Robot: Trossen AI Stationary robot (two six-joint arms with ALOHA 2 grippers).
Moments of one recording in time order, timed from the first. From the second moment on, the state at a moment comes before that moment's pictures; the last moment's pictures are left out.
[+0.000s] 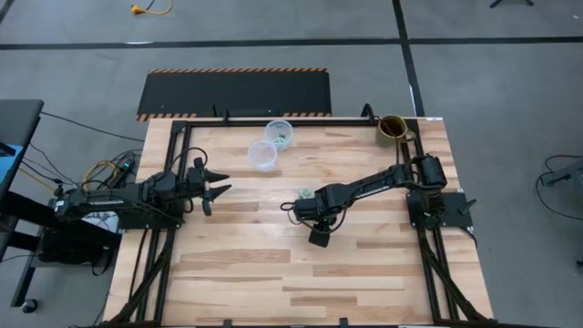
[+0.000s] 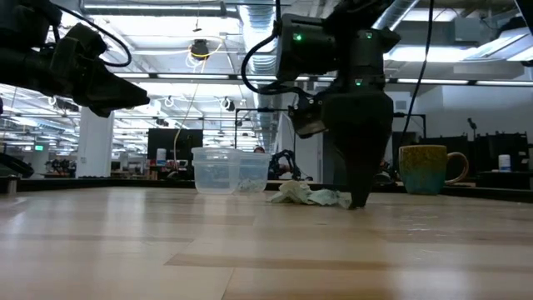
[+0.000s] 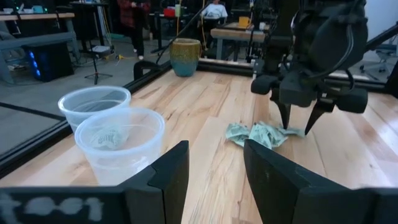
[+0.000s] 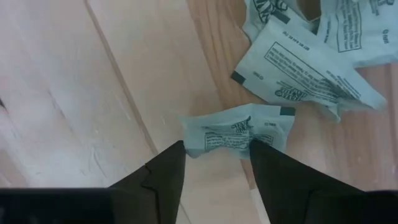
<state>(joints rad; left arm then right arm) 0.11 0.14 0.02 0.01 -0.16 -0.07 0.13 1.99 1.30 -0.81 -0.10 0.42</state>
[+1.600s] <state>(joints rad) 0.11 0.14 0.02 0.01 -0.16 -0.07 -0.01 1.67 1.30 -0.64 -0.12 0.44</state>
